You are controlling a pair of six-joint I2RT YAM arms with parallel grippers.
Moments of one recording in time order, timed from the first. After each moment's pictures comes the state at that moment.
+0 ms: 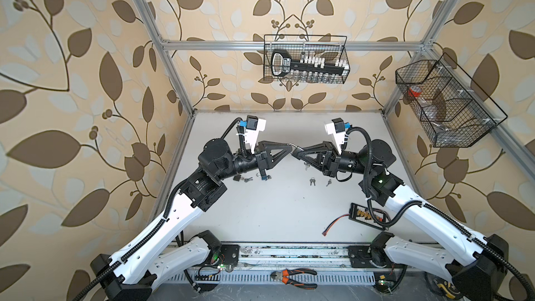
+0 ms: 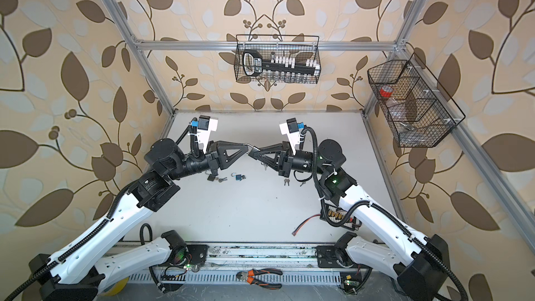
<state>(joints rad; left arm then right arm) -0.65 0.93 1.02 0.02 0.60 -0.64 0.63 1.06 0.91 0.41 -0.75 0.70</state>
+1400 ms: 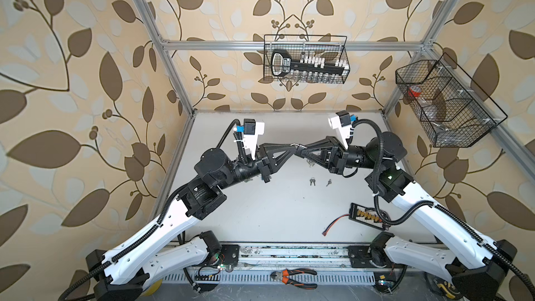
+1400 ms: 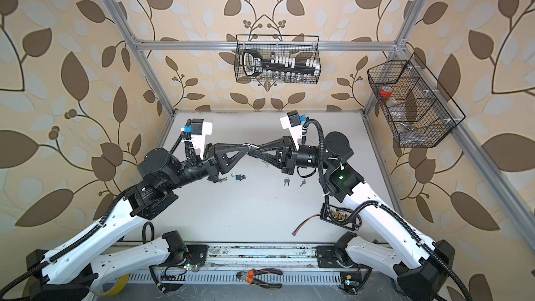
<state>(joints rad) -0.80 0.88 1.02 0.04 0.41 -0.61 0.61 1.04 1.01 0.29 -0.84 0.70</state>
